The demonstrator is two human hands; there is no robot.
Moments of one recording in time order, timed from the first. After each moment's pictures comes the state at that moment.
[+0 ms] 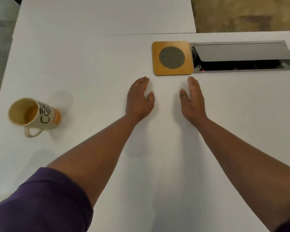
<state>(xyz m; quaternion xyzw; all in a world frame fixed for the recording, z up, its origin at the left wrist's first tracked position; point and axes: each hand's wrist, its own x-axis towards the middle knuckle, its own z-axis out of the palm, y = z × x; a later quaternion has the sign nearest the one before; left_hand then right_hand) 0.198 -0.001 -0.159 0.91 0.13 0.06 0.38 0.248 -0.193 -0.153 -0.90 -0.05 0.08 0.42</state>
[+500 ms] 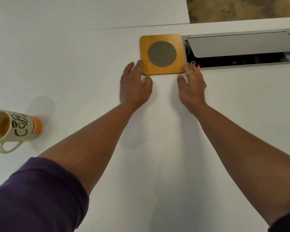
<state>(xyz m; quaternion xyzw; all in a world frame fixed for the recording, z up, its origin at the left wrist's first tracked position) 0.268 -0.011 -0.169 0.92 0.15 0.07 0.35 0.311 -0.197 -0.158 -0.92 -0.02 0.06 0.39</state>
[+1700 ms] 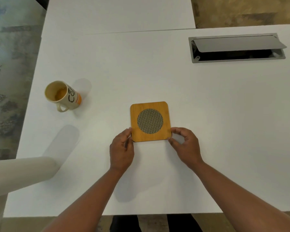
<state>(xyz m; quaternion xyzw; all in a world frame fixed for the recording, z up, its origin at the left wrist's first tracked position) -0.060 -0.010 -0.155 0.84 0.28 0.08 0.47 0.033 -0.233 -0.142 -0.84 -0.03 0.13 0.52</state>
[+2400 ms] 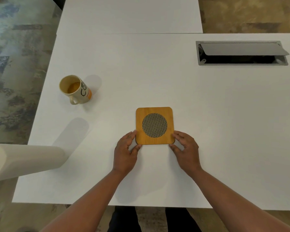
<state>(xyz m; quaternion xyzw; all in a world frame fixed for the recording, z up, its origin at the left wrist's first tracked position) -0.096 -0.007 -0.154 0.84 0.27 0.02 0.46 -0.007 -0.230 -0.150 -0.89 -0.08 0.11 0.44</state>
